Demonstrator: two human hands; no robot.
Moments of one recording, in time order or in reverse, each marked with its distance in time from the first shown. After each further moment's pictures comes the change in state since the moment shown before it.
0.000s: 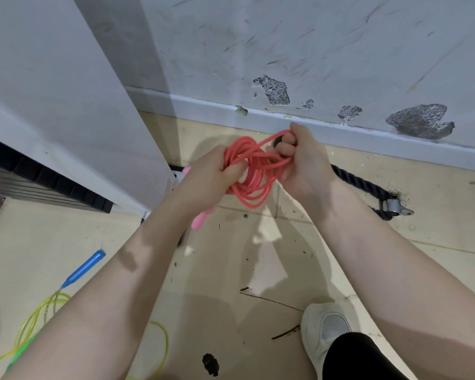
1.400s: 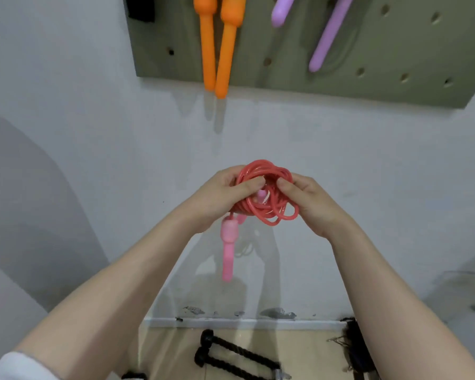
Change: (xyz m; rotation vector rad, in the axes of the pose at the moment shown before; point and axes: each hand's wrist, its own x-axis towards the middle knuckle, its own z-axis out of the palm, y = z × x) left_hand -0.040 0.681 -0.112 -0.208 -0.263 0.476; right_hand -0.252 -0.619 0.089 -0.686 -0.451 -0.679
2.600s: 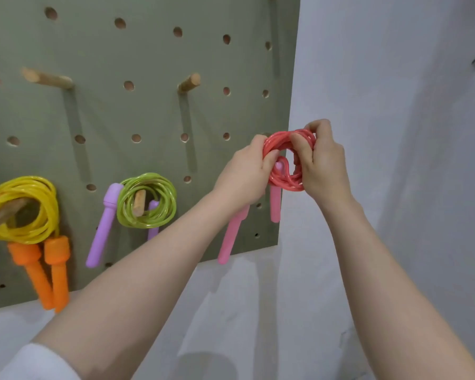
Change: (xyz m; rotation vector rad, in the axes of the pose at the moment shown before) left_hand 0.209 0.342 0.180 0.541 0.091 0.620; right_hand -0.012 -0.317 -0.267 -0.765 1.001 -0.371
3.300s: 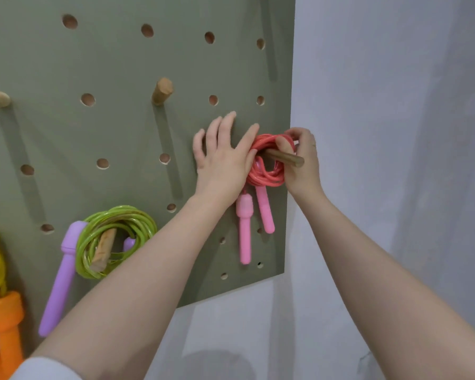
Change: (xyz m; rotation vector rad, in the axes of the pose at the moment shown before) left_hand 0.075 -0.073 0.018 0.780 0.359 0.208; right_hand 0.070 0.075 0.075 0.224 0.072 0.150
